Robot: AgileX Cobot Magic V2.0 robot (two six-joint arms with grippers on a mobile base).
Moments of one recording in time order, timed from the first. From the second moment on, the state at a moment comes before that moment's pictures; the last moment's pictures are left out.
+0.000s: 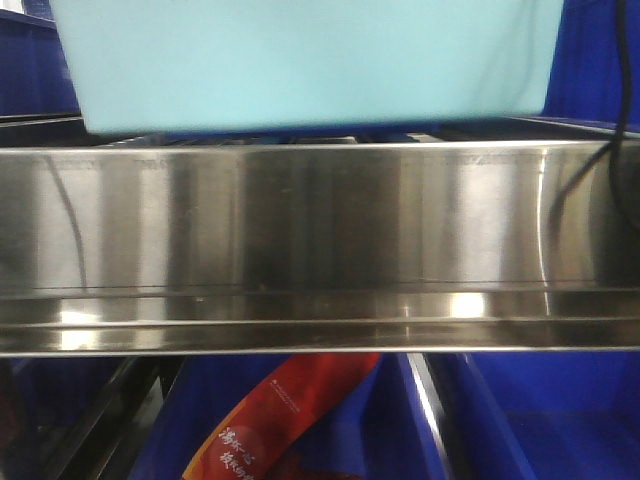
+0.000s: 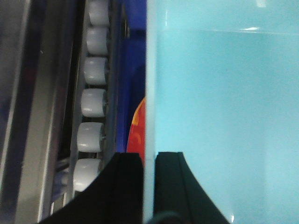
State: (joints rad) left arm -0.38 1.82 -1.91 0.24 1.23 -0.47; right arm 0.33 1.80 -1.89 -0.22 1.24 0.46
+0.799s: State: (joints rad) left arm -0.64 1.34 -1.61 0.48 1.26 -0.77; right arm 0.64 1.41 -1.65 -0.50 1.27 0.74
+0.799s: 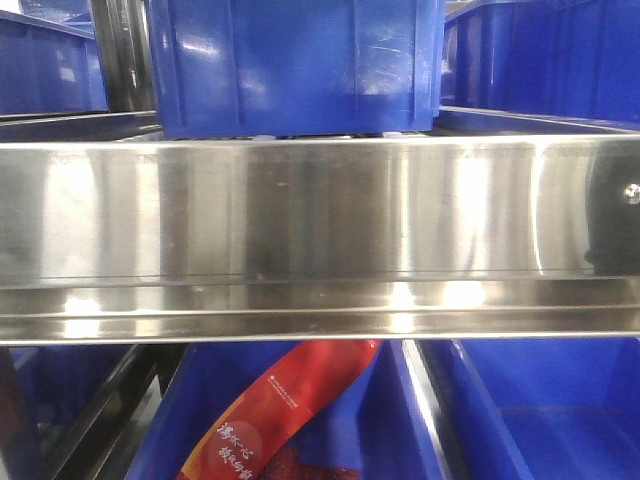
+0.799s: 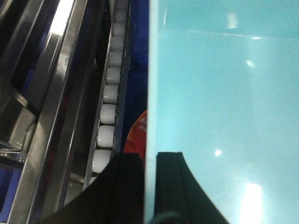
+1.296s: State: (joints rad) left arm -0.64 1.32 -1.60 0.49 1.24 -0.77; right arm 0.64 1.41 -1.65 -0.50 1.27 0.75
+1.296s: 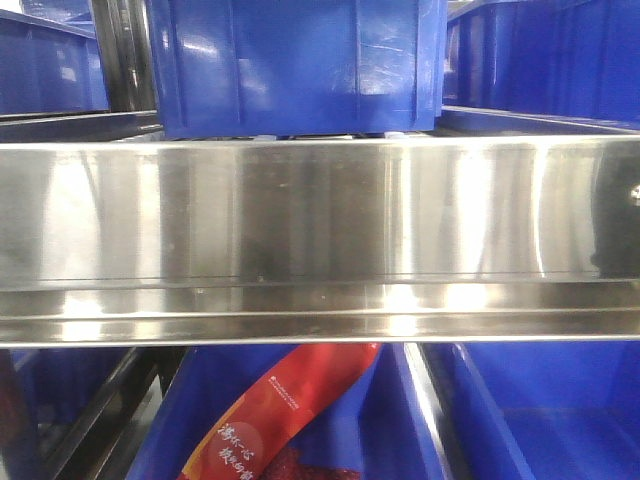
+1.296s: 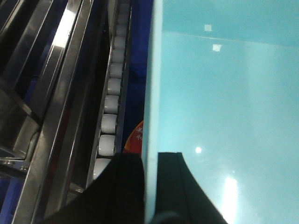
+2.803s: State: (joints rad) left arm -0.64 1.32 -1.60 0.53 1.19 -0.78; right arm 0.64 1.41 -1.65 -0.51 1.24 0.76
